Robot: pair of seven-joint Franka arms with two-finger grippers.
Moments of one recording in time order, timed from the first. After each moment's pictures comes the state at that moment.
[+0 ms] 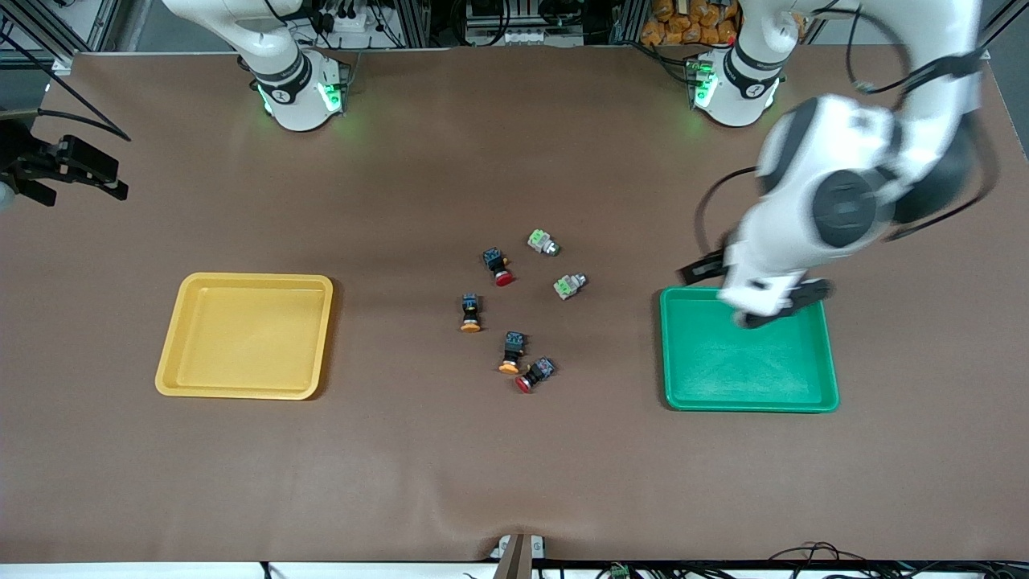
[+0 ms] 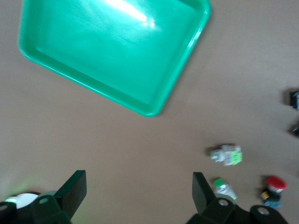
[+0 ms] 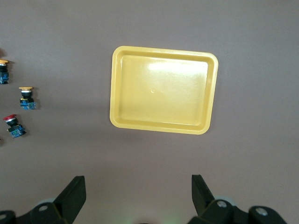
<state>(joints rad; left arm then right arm) -0.39 0.36 -0.04 -1.57 -0.04 1.72 -0.87 0.05 -0.03 -0.08 -1.54 0.03 1.47 -0.09</state>
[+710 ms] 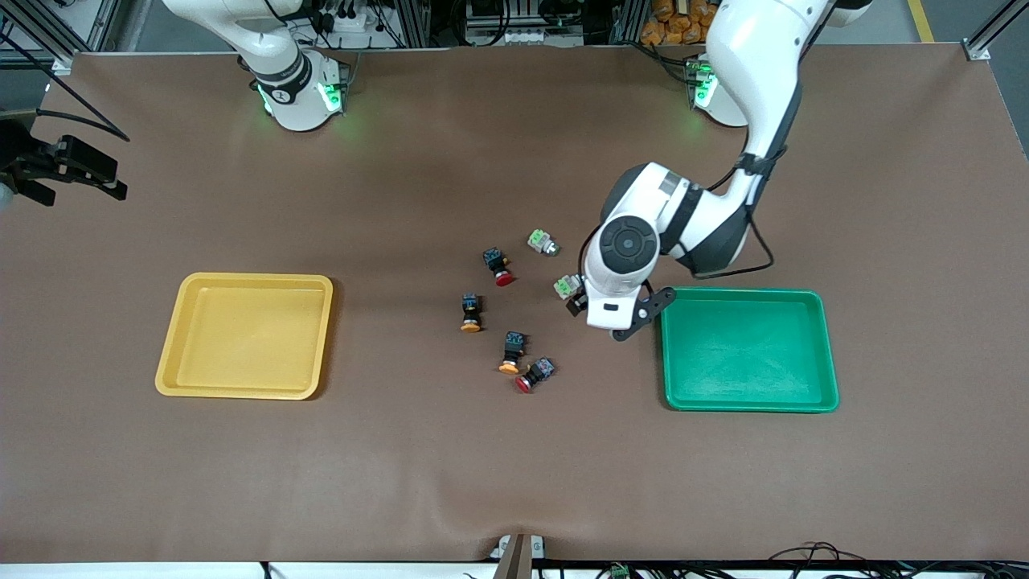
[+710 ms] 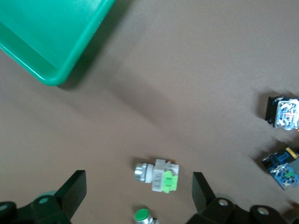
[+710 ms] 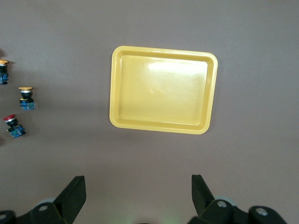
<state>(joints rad) -0.58 0.60 -0.05 -1.57 -0.04 2.02 -1.28 0.05 -0.03 -0.08 -1.54 0.04 1.47 -0.09</state>
